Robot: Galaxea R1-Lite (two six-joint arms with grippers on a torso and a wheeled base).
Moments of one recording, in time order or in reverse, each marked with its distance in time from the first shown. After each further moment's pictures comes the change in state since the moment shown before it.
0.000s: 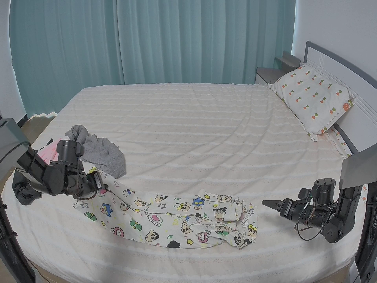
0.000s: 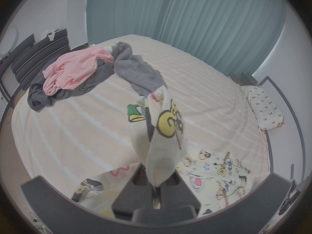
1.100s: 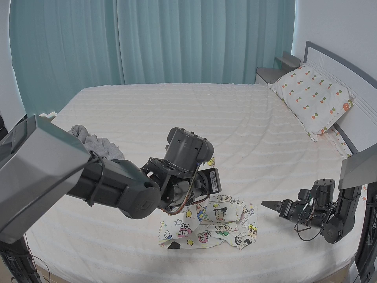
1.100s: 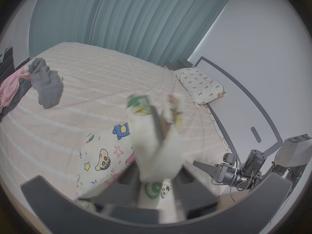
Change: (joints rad) left arm -0.656 0.074 -0.382 0.105 0.123 -0.192; right arm 0.004 0.003 0.001 0.000 0.000 0.000
